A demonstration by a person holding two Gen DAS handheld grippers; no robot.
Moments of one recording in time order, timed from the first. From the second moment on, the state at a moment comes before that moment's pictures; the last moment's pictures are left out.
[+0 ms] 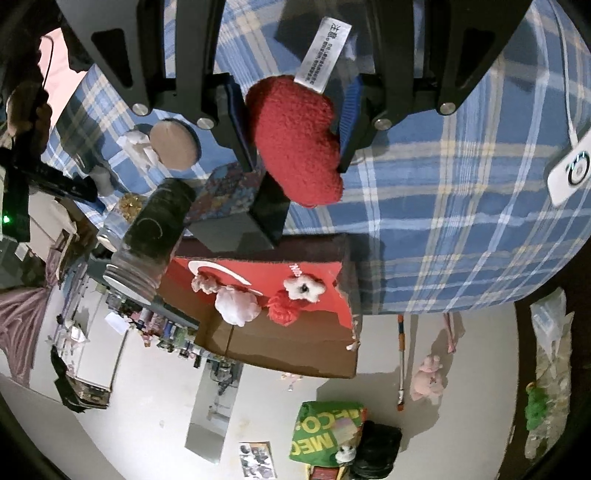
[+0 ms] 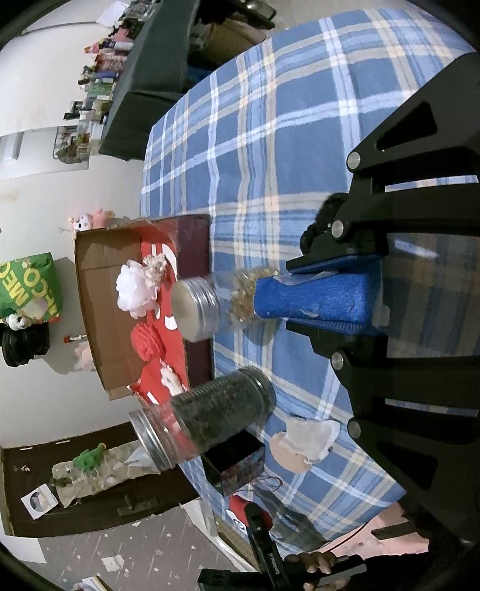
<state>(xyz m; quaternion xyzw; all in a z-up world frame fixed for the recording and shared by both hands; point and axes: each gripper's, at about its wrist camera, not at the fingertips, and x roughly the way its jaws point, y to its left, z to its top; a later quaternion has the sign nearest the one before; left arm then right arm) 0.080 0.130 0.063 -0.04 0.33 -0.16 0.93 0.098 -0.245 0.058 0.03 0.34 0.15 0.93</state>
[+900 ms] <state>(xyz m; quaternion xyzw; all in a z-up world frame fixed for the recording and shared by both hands) 0.154 0.133 0.107 0.04 0.32 -0.23 0.92 0.191 -0.274 0.083 0.00 0.37 0.21 0.90</state>
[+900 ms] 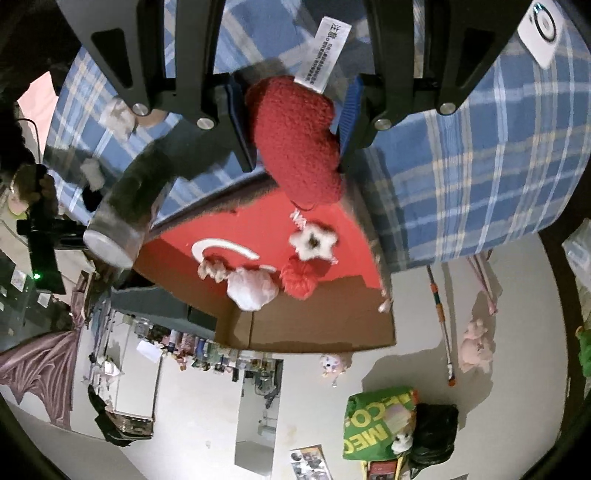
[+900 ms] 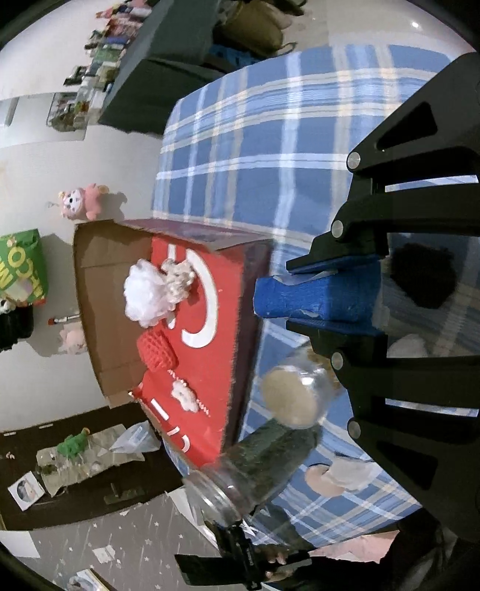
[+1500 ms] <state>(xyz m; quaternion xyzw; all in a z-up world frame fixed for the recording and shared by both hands) 0.249 0.042 0.116 0.07 0.40 -0.24 0.88 0.277 -0.210 0.095 -0.10 0.40 0.21 0.89</state>
